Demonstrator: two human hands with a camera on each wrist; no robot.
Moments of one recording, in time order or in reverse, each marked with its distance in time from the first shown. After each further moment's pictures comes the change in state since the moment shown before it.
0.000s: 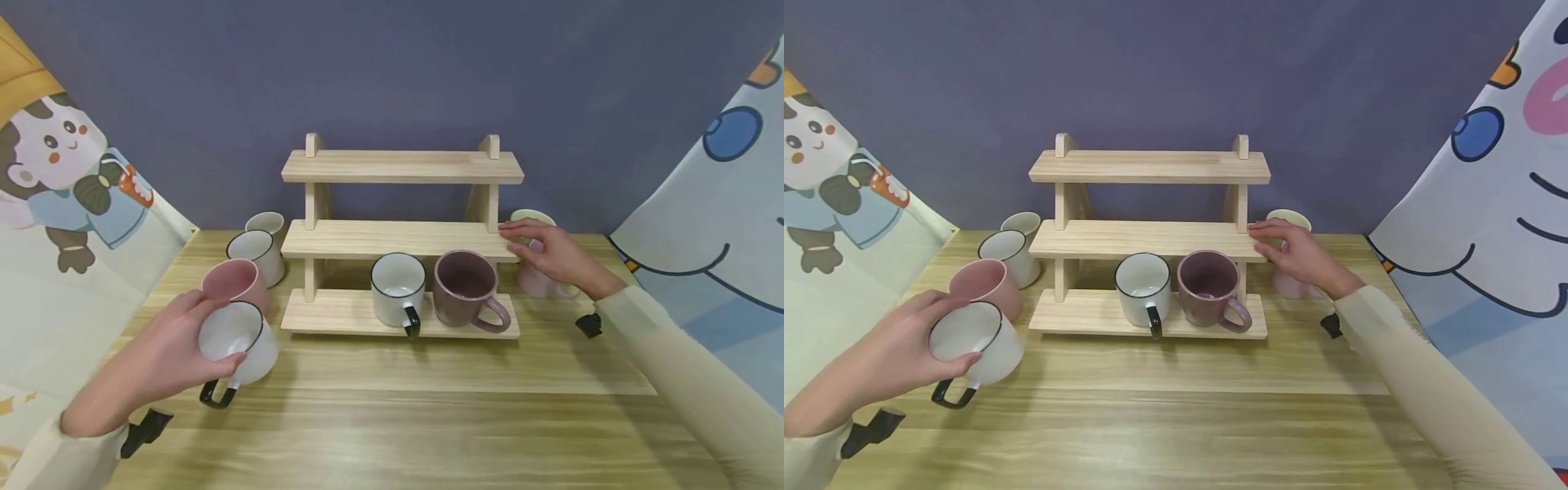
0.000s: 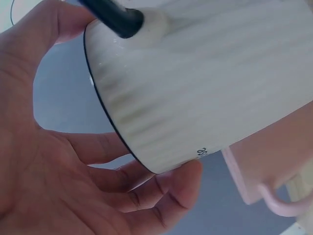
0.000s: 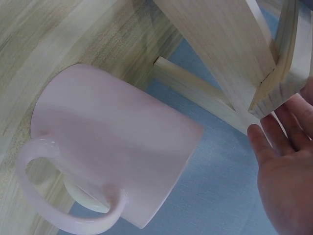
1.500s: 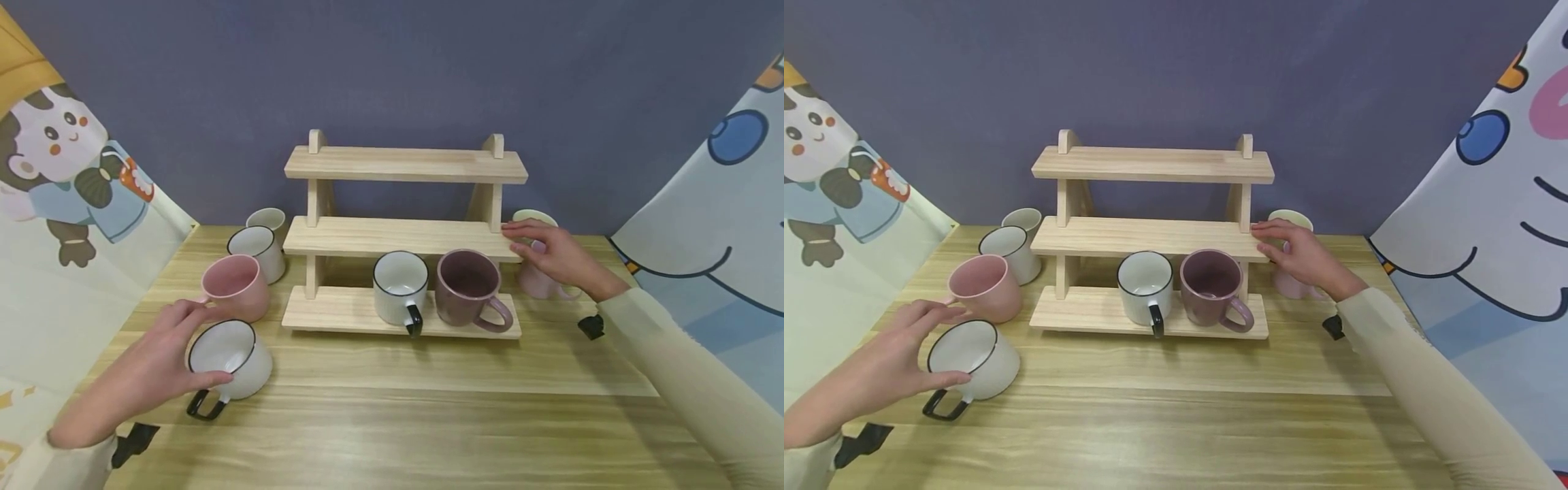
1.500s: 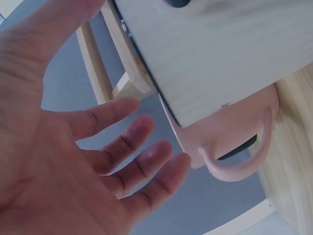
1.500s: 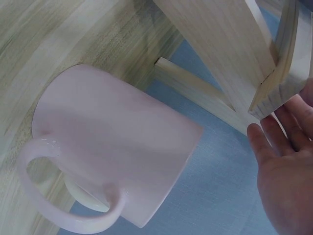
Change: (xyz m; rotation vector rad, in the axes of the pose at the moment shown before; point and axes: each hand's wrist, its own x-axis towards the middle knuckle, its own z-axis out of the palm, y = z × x) left_hand -0.029 -0.033 0.019 -0.047 -0.009 0.077; right_hand 0.000 -0.002 0.001 0.007 0.006 -0.002
